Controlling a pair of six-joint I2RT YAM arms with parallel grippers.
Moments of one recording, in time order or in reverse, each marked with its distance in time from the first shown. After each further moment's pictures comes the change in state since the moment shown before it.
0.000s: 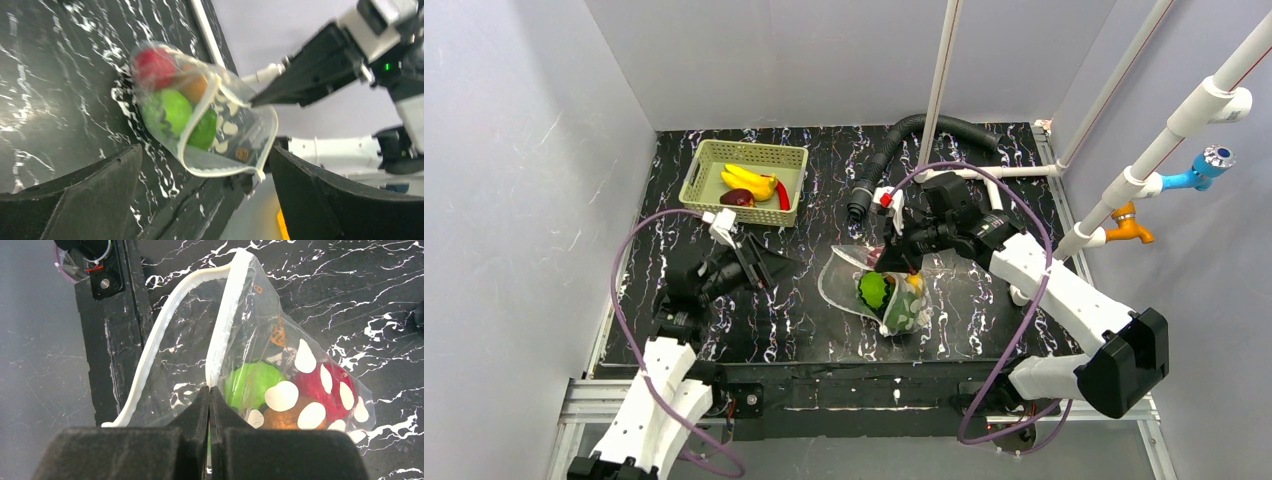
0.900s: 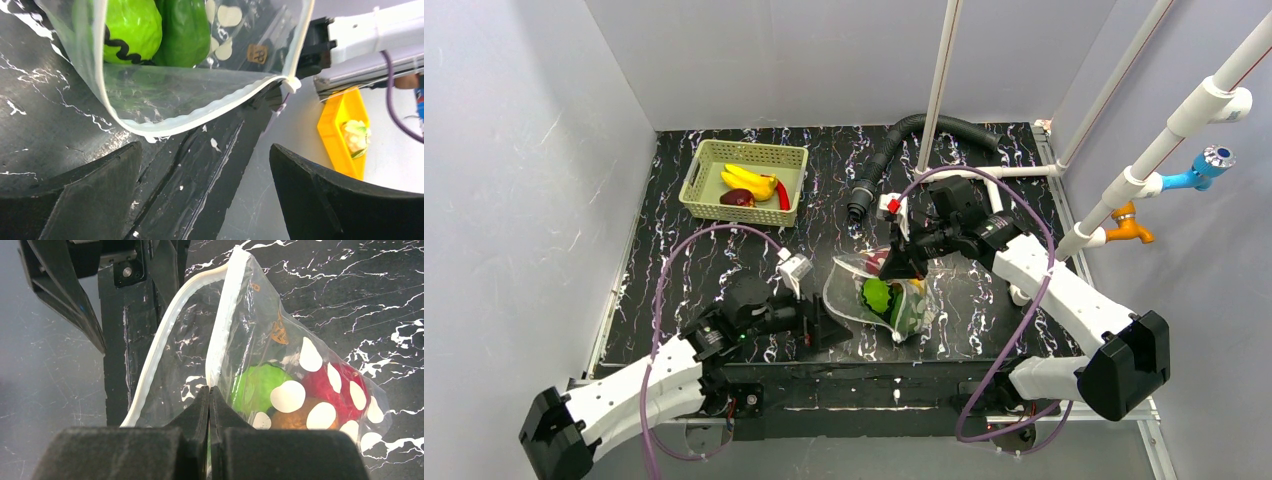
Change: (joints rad) left arm -0.716 -0.014 -0.119 0.000 -0.367 0.145; right arm -0.047 -0.016 -0.033 -0.040 -0.141 -0.085
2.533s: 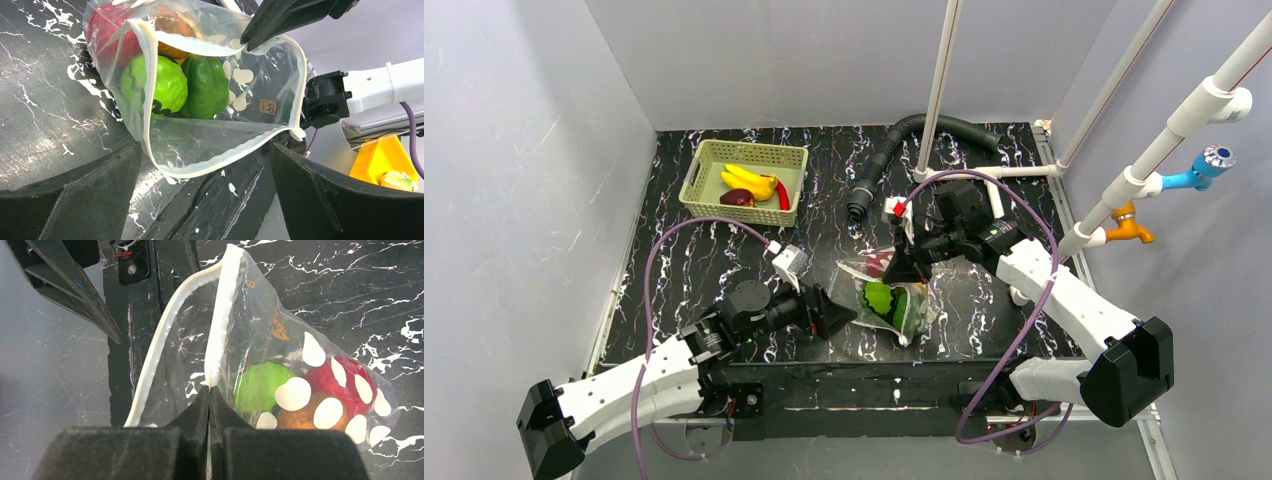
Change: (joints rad) left arm -0.144 0.017 0.049 0.054 -0.349 0.055; right arm -0.019 -0.031 -0.046 0.008 -0.027 -0.002
